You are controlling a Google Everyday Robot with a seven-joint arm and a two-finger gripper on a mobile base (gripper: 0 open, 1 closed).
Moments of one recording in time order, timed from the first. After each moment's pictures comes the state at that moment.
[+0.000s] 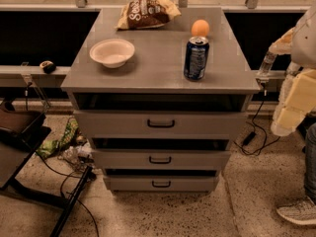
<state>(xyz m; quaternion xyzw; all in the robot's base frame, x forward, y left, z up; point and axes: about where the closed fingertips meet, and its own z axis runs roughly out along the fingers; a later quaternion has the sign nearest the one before) 0.438 -0.217 0.976 -0.60 0.78 -0.03 0.16</state>
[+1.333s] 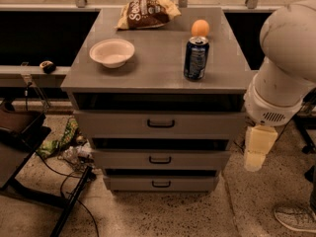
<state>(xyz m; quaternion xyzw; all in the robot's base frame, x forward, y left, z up) 0.450 -0.217 0.842 -0.62 0.78 -0.08 0.06</state>
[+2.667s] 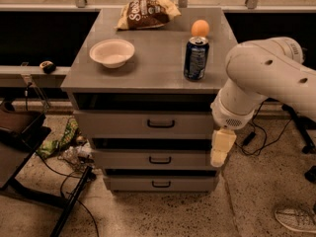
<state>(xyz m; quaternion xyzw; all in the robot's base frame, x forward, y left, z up) 0.509 -0.166 0.757 -0.65 0.75 -0.02 0.10</state>
